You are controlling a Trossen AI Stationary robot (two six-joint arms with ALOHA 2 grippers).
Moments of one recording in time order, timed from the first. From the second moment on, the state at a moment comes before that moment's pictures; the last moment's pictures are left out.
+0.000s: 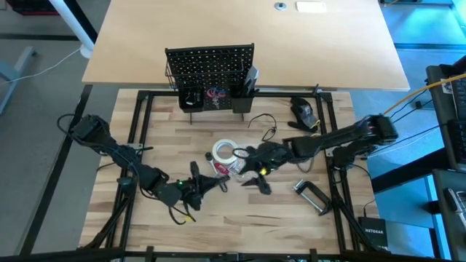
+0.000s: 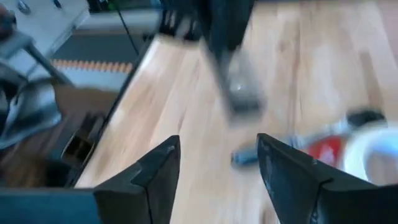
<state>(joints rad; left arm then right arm) -0.61 1.52 0.73 0.45 -0.88 0.61 0.19 1.50 1.02 -0.10 -0.23 0.13</state>
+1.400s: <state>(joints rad) -0.02 1.16 0.73 0.21 -1.28 0.76 0.42 1.41 1.02 -0.40 0.17 0.21</state>
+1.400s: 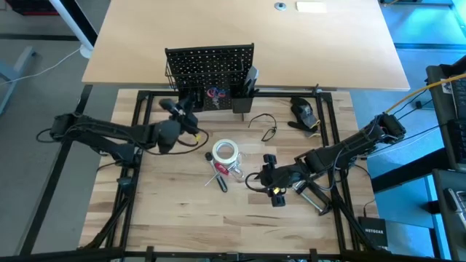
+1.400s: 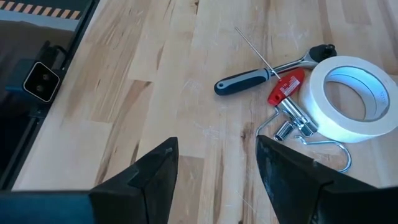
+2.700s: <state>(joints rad) -0.44 1.36 0.70 -0.06 -0.61 -0.36 0.41 1.63 1.02 -0.29 0.51 0.22</state>
